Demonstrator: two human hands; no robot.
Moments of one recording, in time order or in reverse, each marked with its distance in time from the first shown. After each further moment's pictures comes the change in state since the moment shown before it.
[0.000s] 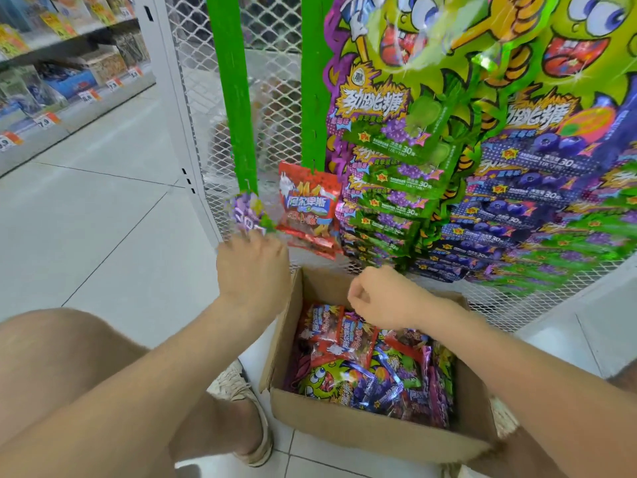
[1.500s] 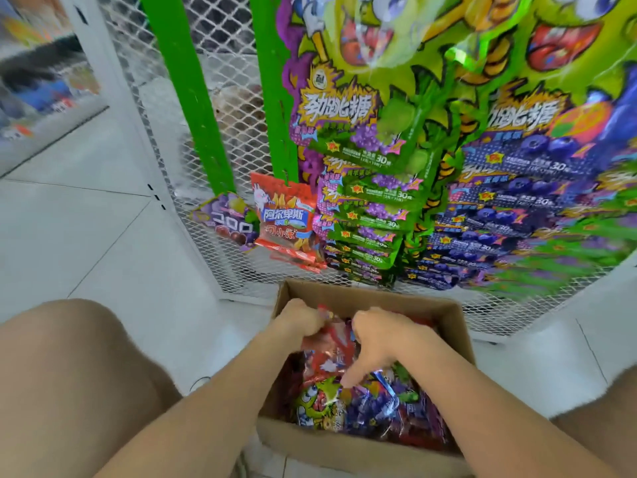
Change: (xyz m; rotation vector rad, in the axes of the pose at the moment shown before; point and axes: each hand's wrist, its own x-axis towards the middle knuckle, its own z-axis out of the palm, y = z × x) left_hand 0.032 0.110 0.110 -1.345 -0.954 -0.598; right_hand 0.001 0.016 0.010 -0.276 -0.361 0.147
